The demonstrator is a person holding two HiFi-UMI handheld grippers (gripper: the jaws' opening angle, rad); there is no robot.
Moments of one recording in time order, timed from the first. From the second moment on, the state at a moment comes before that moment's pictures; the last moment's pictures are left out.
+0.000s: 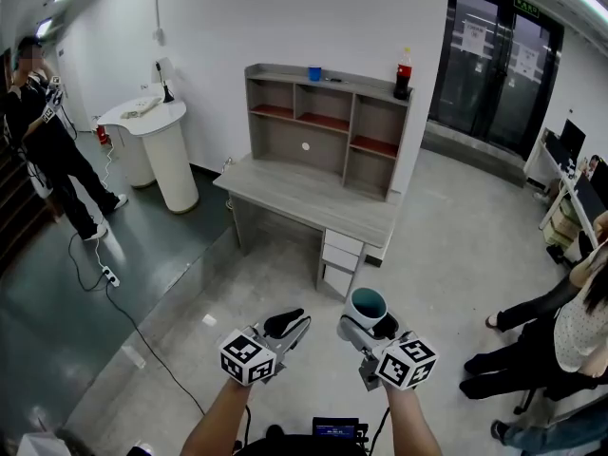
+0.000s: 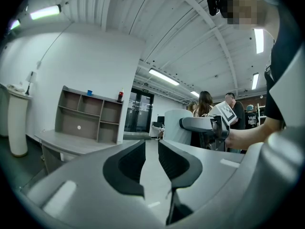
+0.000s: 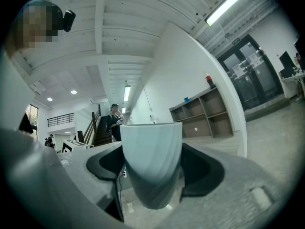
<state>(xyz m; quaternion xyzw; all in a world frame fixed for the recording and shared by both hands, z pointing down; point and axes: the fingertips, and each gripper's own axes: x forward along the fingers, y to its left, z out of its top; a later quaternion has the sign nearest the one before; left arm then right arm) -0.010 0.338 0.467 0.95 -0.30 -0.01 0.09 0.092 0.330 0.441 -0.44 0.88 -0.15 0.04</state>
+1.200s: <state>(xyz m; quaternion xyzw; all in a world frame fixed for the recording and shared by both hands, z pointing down) 0.052 0.347 0.483 0.95 -0.31 0.01 0.09 0.154 0.331 0.462 -0.42 0.89 -0.17 0.04</state>
